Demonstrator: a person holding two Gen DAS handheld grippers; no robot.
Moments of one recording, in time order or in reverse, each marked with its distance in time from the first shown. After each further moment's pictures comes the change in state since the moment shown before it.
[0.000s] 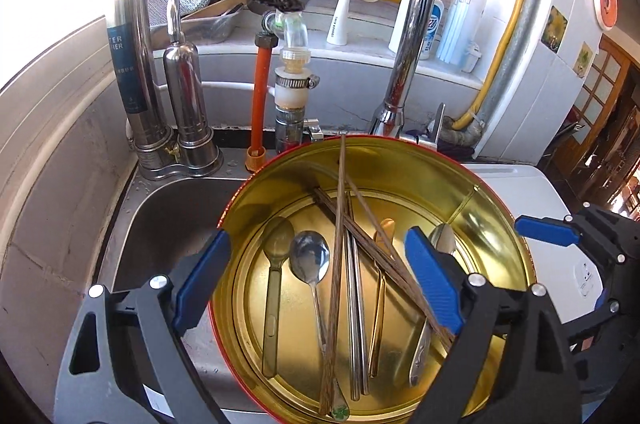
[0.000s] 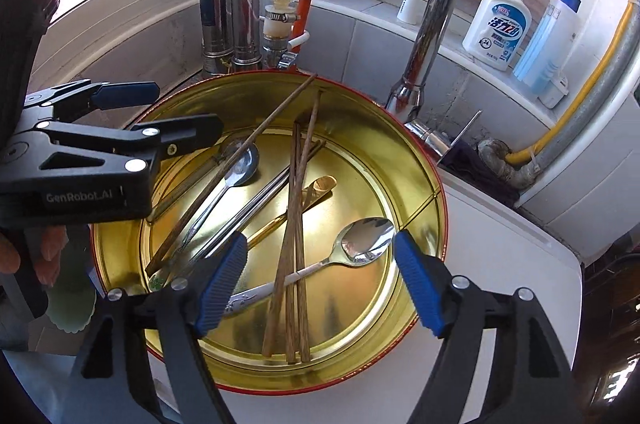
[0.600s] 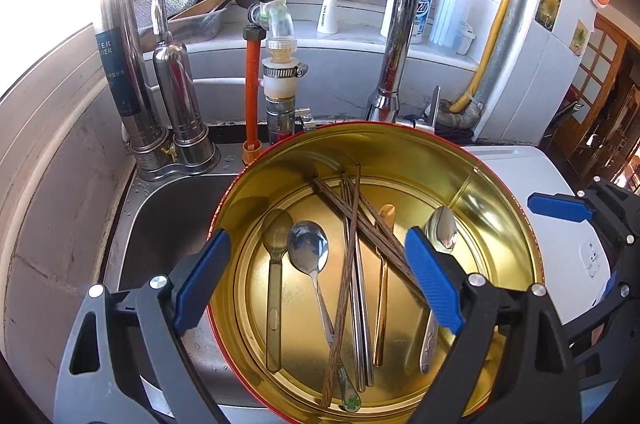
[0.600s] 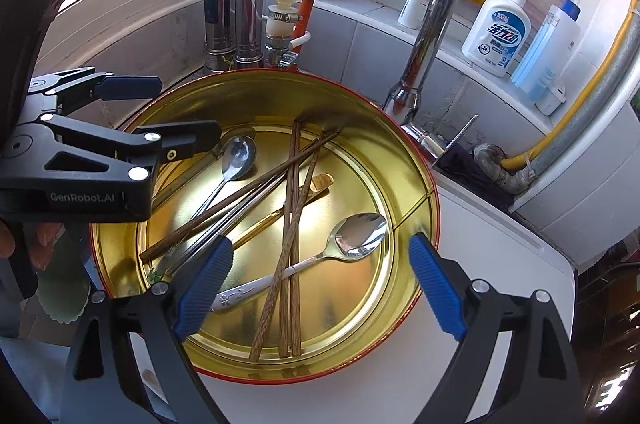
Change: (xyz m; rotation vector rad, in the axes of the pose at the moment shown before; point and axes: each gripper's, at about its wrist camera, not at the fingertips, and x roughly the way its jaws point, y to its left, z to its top) left arm 0.006 -0.005 -0.002 0.053 0.041 0.000; right arm 0.001 0.000 -0.002 -0.019 0.009 -0.004
